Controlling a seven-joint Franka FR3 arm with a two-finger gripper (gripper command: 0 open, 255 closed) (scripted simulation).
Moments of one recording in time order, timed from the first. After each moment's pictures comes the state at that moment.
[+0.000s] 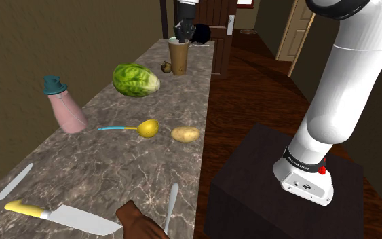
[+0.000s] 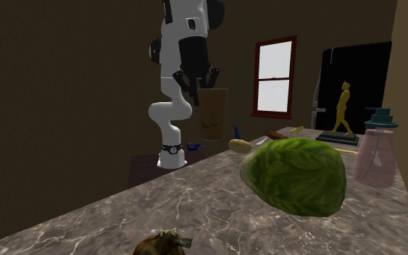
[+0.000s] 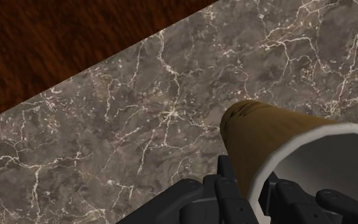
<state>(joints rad) 0.02 0.12 -0.10 -1.56 0.14 1.71 -0.14</state>
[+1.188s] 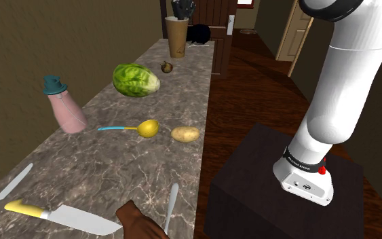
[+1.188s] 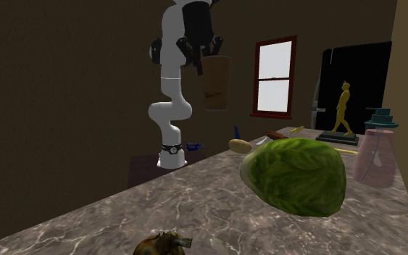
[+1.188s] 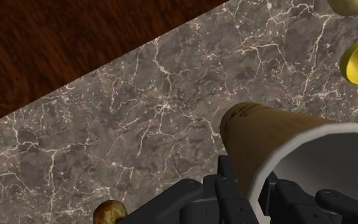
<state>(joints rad) 0.03 0.16 -0.09 -1.28 0.14 1.47 -0.09</state>
